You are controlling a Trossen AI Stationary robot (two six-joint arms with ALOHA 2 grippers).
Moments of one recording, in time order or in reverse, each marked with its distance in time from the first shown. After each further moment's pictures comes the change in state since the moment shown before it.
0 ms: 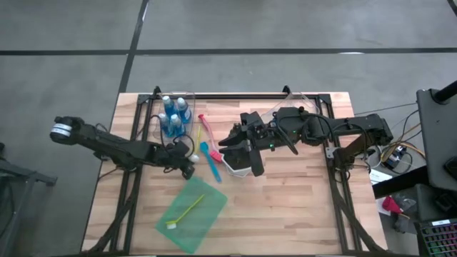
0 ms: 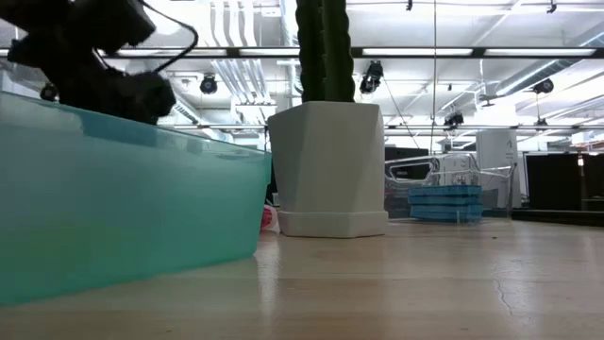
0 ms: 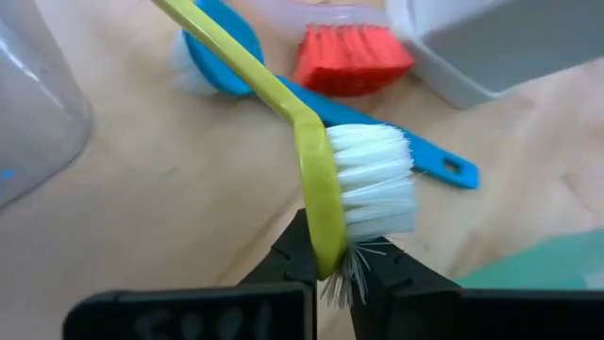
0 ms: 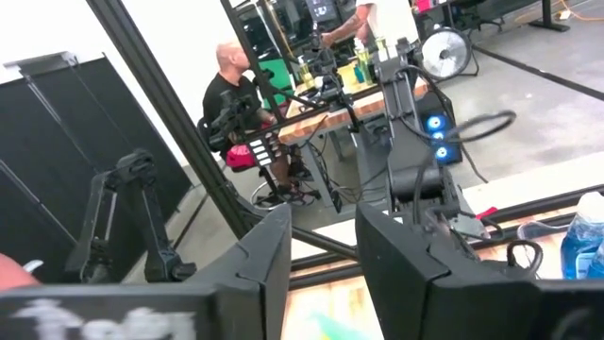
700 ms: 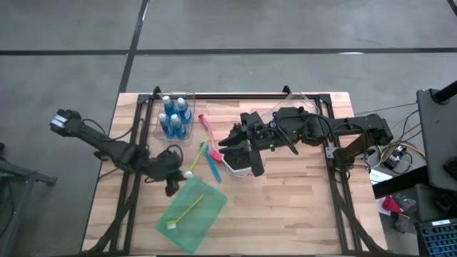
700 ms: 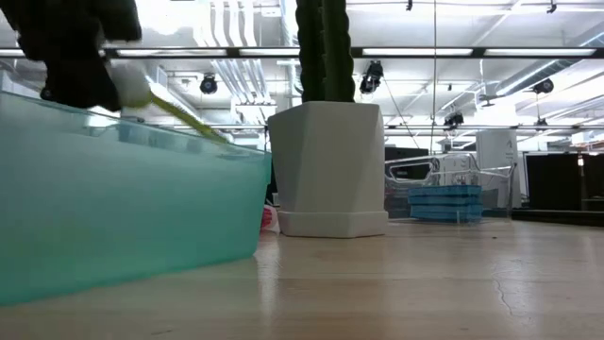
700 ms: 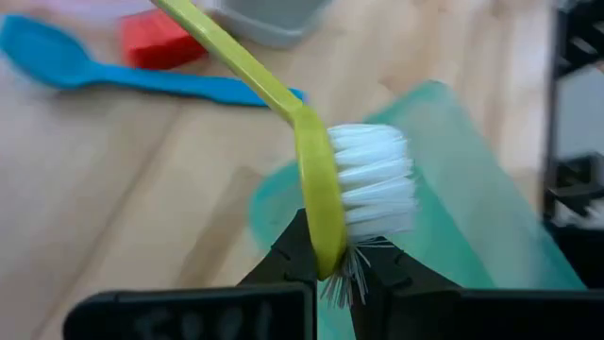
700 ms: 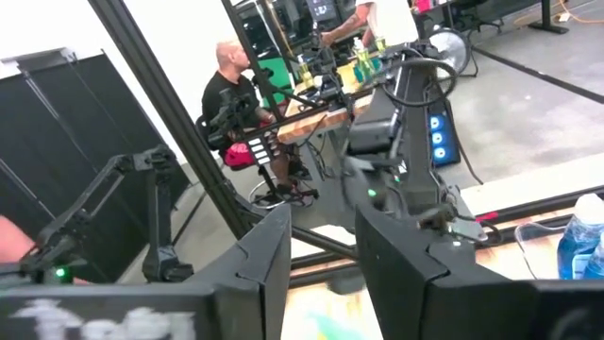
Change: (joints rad) left arm -0.276 -0.156 0.188 -0.281 0.042 0.048; right arm 0.000 0.000 0.000 -0.003 0.000 -0.011
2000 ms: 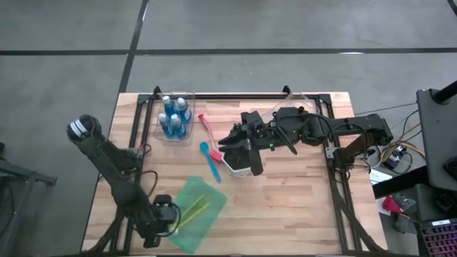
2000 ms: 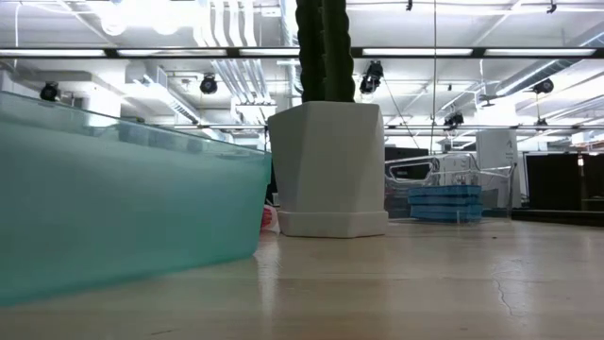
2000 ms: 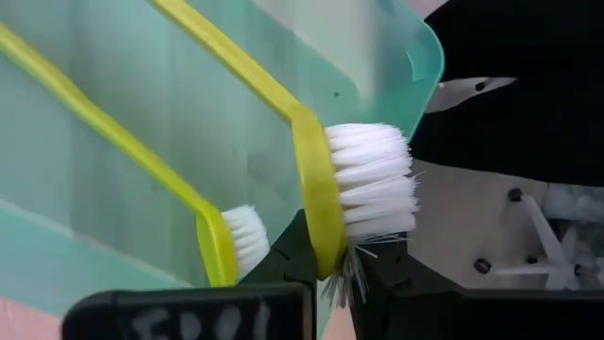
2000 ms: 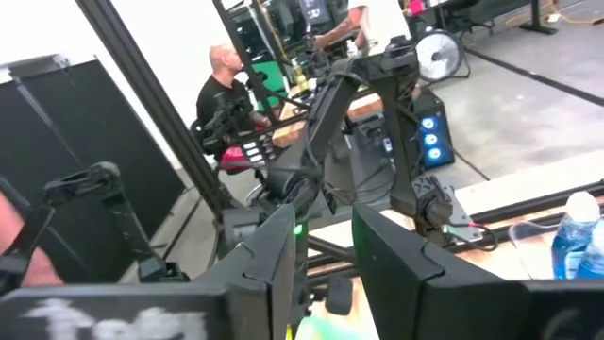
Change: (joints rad) left arm -0.486 0.426 0.201 0.108 0.178 -0.091; right arm 0.000 0.000 0.000 0.001 0.023 0.011
